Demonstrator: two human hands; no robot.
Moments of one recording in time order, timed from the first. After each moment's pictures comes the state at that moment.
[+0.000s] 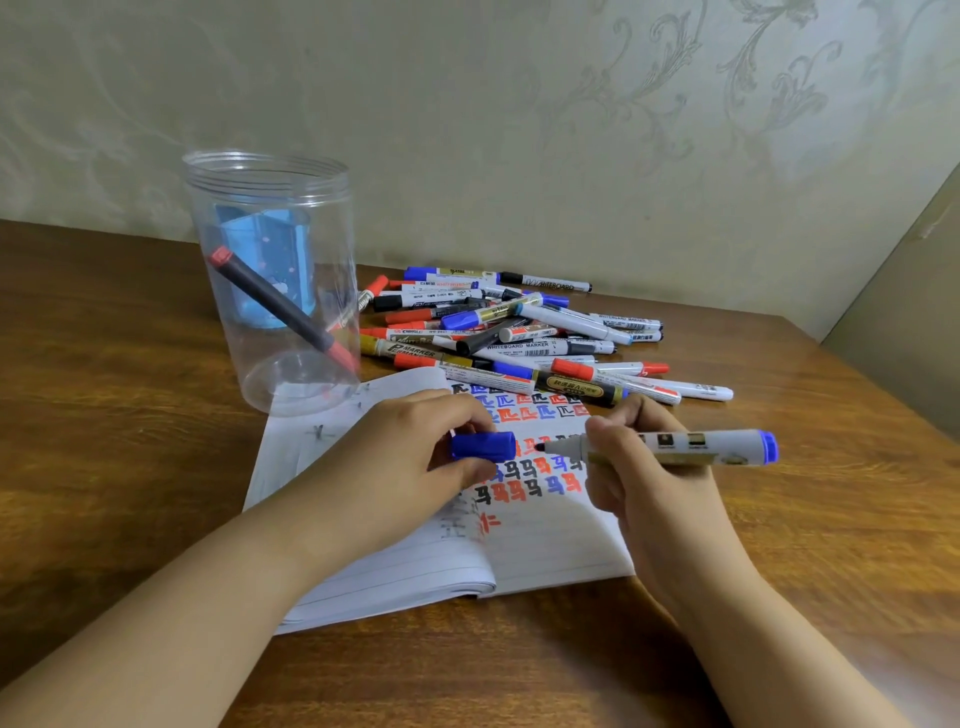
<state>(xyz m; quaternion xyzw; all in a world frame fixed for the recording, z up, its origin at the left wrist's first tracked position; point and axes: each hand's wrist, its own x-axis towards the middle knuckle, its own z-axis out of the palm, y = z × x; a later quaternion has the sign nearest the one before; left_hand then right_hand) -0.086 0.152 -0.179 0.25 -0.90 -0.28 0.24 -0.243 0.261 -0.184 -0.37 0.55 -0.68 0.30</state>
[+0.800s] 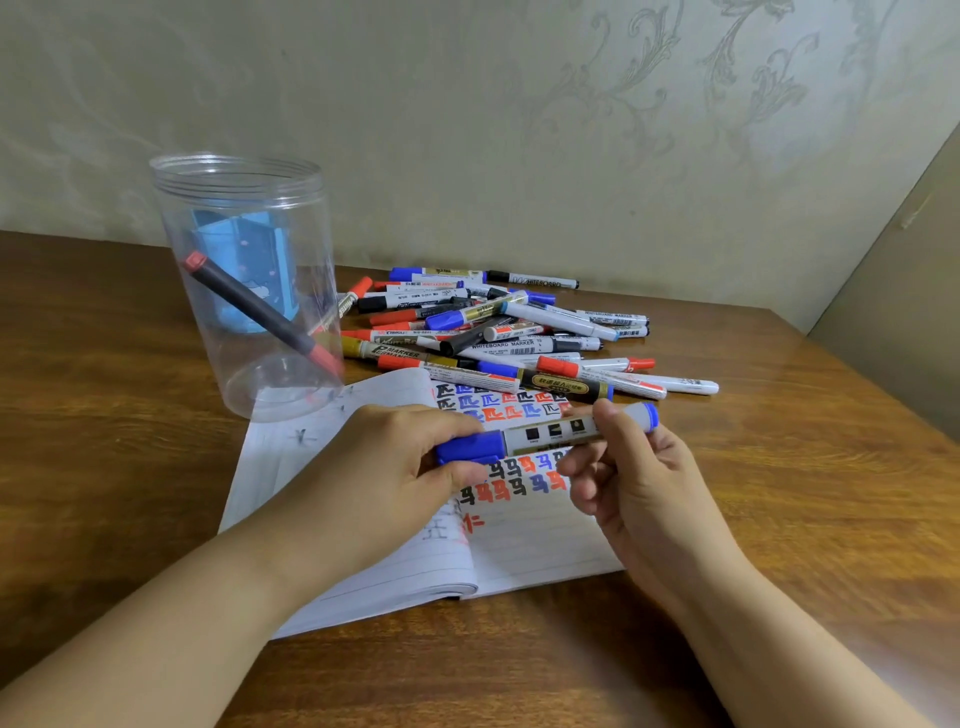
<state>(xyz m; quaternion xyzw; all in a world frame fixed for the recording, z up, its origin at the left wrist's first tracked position) -0.088 0.160 -0.182 0.26 -0.88 -0.27 0.30 -0.245 0.263 -0.181 -0.29 0.52 -0.71 0.38</state>
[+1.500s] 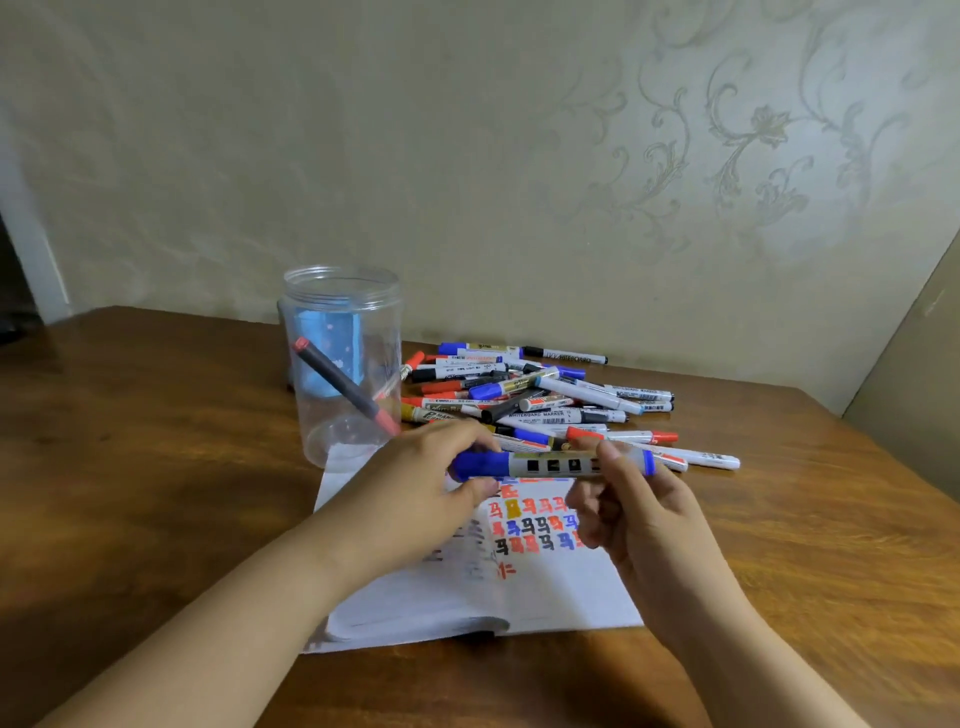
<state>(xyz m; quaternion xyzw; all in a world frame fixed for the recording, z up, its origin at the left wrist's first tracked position) -0.074 0.163 -0.151 0.26 -0.89 -0.22 0.30 -0.224 0.271 -0.148 -0.34 0.53 -0.68 0.37</state>
